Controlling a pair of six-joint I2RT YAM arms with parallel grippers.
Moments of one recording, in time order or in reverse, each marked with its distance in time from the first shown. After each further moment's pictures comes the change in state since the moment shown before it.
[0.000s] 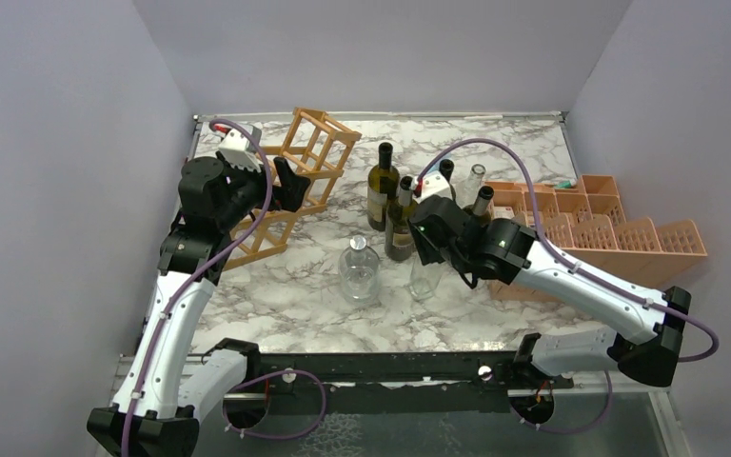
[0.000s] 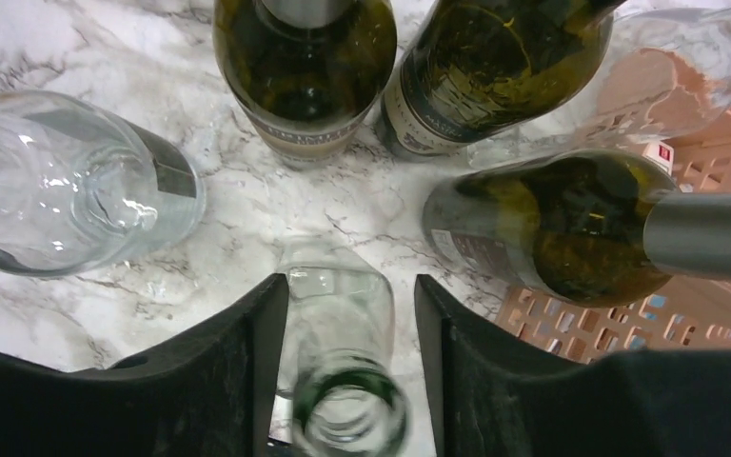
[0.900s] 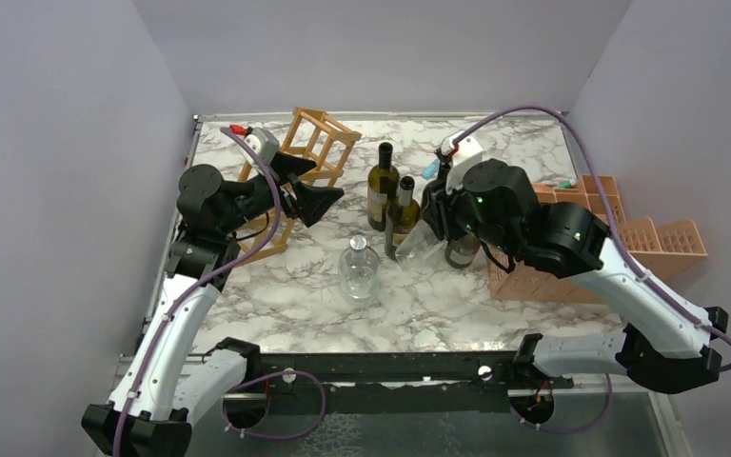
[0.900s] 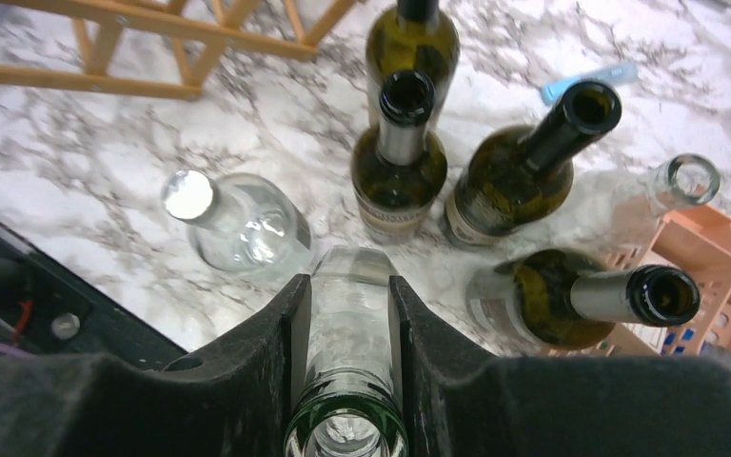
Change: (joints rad) left arm -0.054 -0.019 -0.054 0.324 0.401 -0.052; right arm 0.000 -0.063 0.287 -0.064 -0.148 -0.096
